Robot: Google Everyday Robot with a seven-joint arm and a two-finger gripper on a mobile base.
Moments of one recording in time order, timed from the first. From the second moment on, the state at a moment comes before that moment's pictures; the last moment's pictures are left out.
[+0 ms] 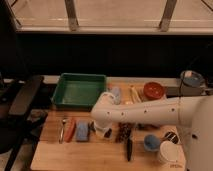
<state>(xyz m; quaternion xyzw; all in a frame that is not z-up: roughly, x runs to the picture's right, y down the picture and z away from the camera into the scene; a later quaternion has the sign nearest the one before) -0.008 0.250 0.776 -0.33 0.03 0.21 0.92</state>
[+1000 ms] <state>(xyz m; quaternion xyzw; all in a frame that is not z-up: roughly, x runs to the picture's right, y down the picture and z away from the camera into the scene) -0.011 0.237 0.781 -0.32 0.03 0.21 0.92</state>
